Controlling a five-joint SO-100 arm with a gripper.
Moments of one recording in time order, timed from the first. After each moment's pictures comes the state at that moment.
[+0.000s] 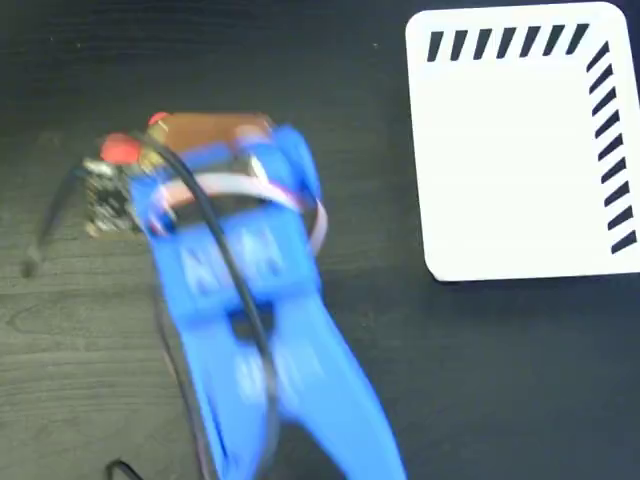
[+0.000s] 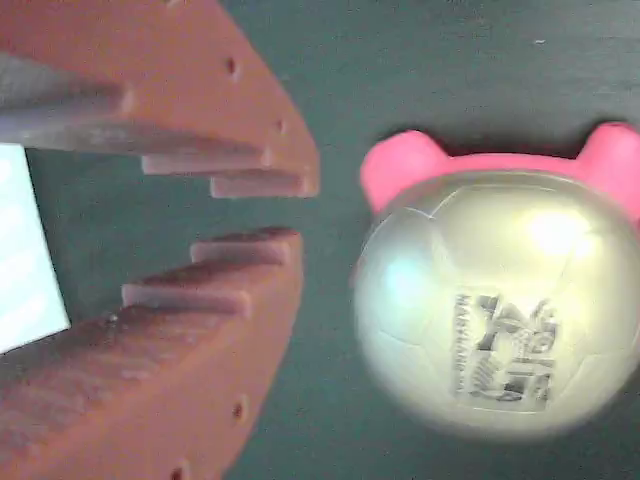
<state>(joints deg) -8.2 97.6 98.0 78.0 11.7</state>
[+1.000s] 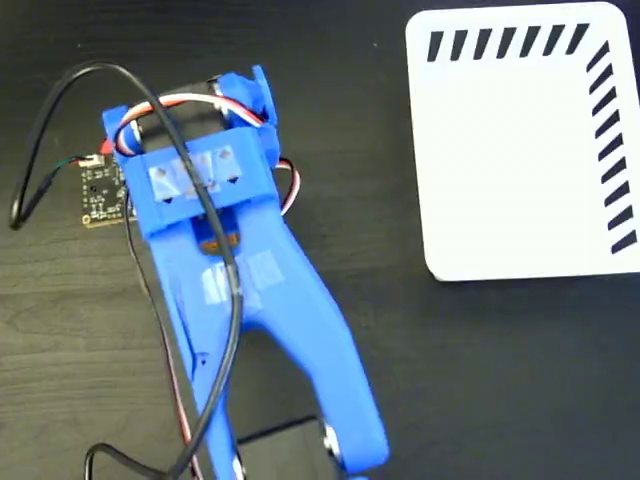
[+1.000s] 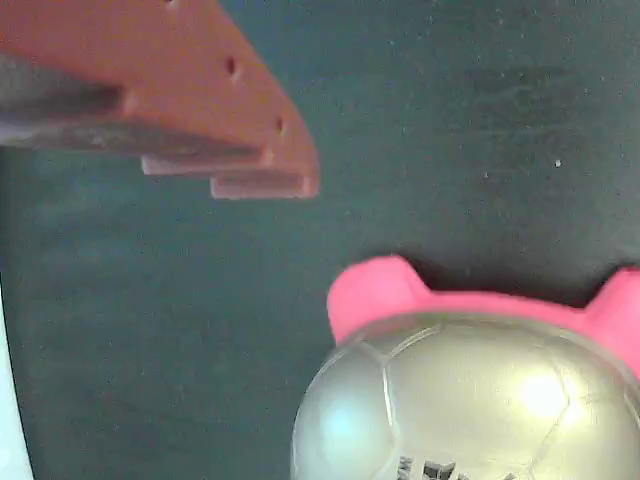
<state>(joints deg) -8.7 83.6 89.5 83.8 9.1</state>
